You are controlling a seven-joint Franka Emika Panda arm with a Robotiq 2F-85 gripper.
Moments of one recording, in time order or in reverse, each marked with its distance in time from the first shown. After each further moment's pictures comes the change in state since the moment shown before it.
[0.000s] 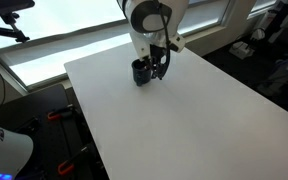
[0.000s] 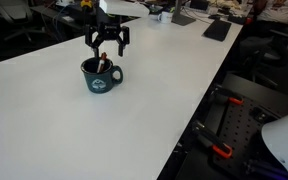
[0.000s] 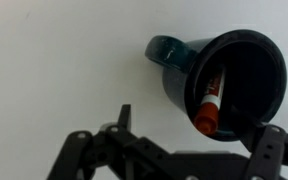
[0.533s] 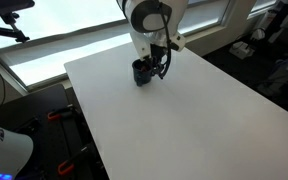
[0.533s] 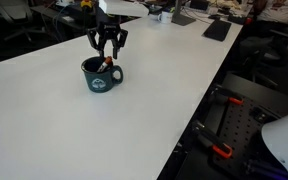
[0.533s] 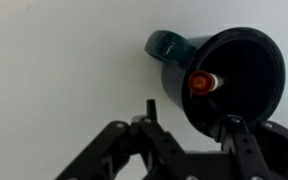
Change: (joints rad) arm 0.003 0.000 -0.001 0.002 -0.010 0.012 0.000
